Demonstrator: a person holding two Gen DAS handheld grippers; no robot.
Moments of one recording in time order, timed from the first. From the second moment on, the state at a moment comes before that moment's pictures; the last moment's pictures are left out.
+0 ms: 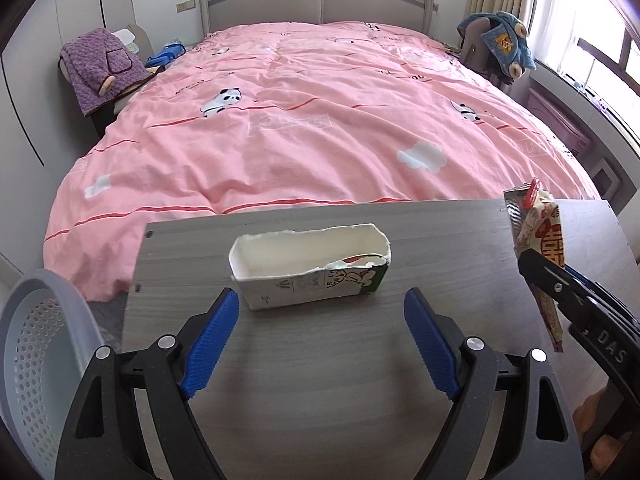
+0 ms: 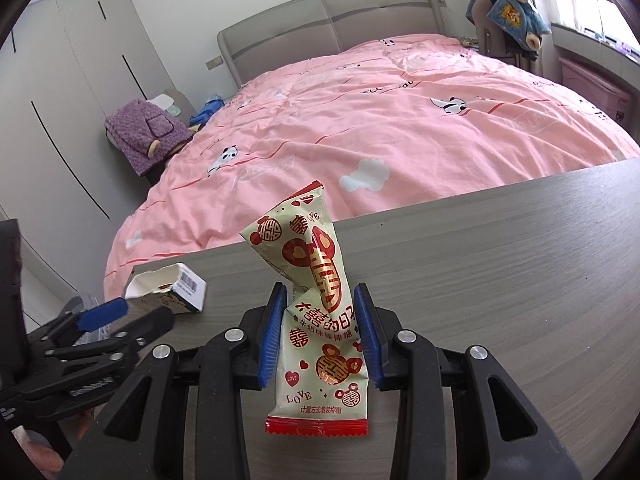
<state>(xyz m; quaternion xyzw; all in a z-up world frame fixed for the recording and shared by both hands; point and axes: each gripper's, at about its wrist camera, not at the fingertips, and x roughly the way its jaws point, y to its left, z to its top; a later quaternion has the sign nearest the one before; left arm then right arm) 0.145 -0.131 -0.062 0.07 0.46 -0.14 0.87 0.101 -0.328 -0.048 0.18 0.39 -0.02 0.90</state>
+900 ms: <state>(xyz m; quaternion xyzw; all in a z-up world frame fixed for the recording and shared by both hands) 0.161 -0.135 -0.080 0.05 0.47 -0.12 0.87 0.102 -0.330 -0.050 0.19 0.39 0.00 0.90</state>
